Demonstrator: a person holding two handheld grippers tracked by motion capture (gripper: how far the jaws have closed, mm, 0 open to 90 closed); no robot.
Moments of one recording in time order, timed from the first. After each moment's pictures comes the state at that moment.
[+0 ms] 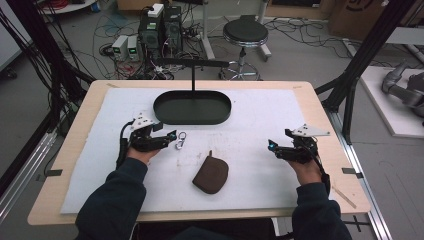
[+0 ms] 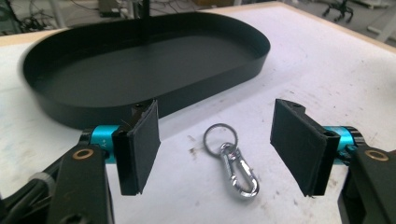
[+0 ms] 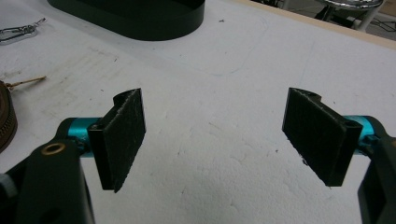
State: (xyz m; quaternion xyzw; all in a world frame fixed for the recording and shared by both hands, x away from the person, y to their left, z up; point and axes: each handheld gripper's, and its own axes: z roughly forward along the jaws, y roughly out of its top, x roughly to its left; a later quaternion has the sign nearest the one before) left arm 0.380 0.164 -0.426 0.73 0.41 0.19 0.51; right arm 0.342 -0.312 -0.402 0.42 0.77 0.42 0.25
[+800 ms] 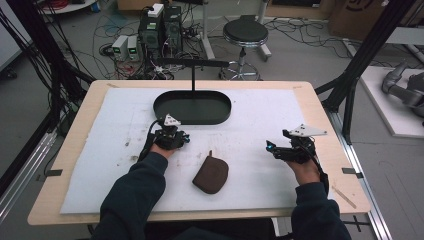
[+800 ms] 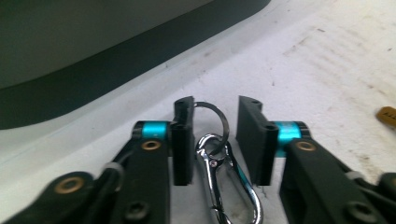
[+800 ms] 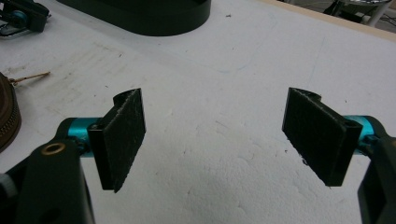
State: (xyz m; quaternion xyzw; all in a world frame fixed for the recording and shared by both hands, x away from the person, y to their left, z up) left arm 0.409 0.116 -0.449 0.80 0.41 0.17 0.39; right arm 0.345 -0.308 -0.405 0.41 0.78 0.41 0.24
